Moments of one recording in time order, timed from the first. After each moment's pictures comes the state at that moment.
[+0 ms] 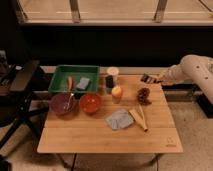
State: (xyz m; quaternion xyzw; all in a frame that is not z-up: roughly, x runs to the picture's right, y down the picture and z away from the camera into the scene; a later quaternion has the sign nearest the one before) arm 0.349 -0.053 0.816 -0.12 0.01 0.88 0.46
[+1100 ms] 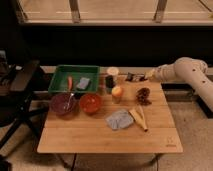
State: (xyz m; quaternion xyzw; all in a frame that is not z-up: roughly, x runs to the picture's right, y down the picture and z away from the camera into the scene) arm 0.274 -0.048 0.815 -0.17 -0.05 0.85 0.50
